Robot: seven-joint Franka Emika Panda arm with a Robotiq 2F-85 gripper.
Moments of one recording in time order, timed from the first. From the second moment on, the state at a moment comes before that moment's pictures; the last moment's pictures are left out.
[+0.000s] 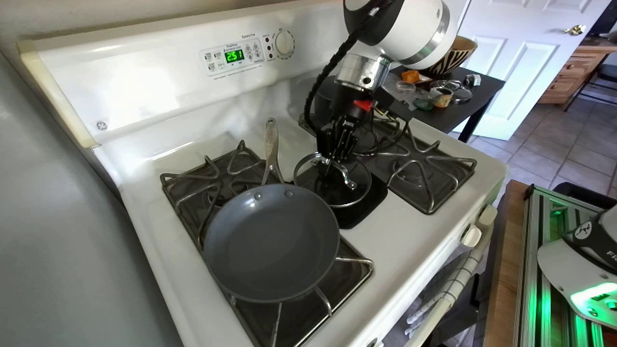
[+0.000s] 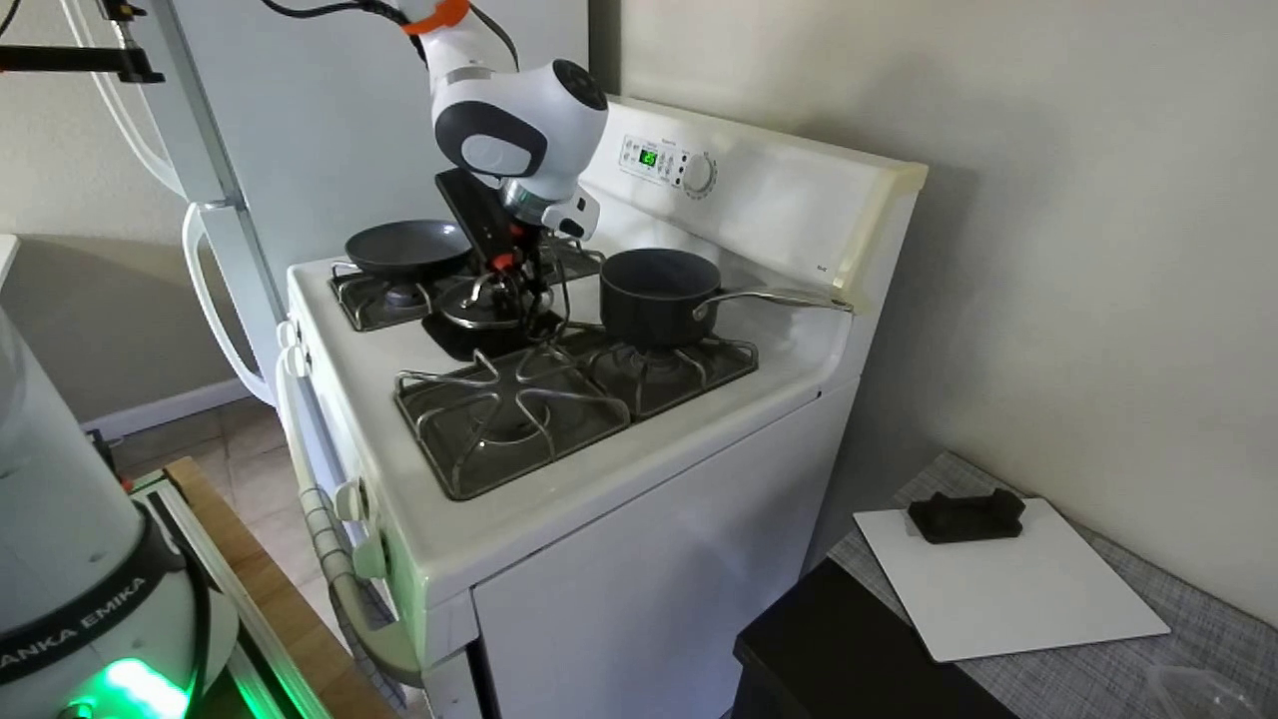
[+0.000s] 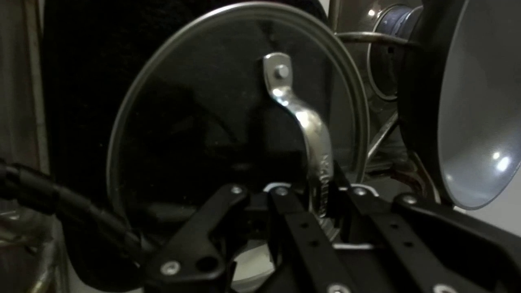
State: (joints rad) arm 0.05 0.17 0.07 -2.29 0.83 2.34 -0.38
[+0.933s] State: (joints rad) arm 0.04 0.18 0.07 -2.28 0.72 2.34 -0.38
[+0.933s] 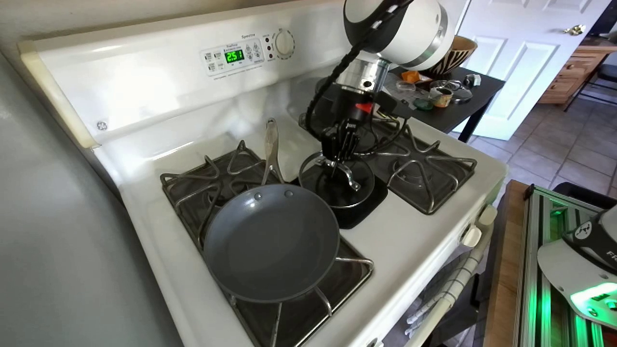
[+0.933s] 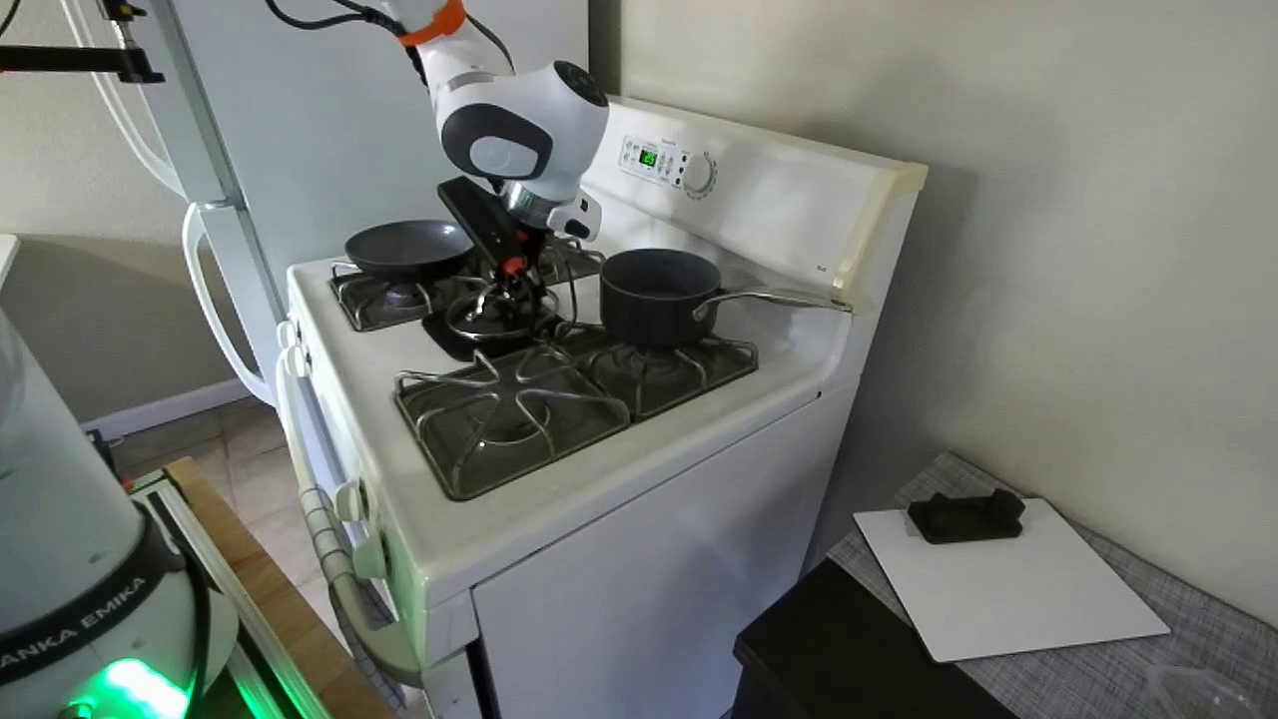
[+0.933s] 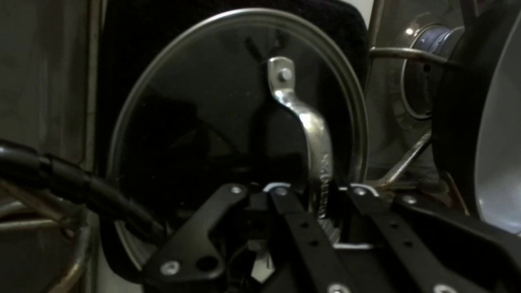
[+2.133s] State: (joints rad) arm 0.03 -0.05 0.06 -2.28 0.57 2.25 -0.38
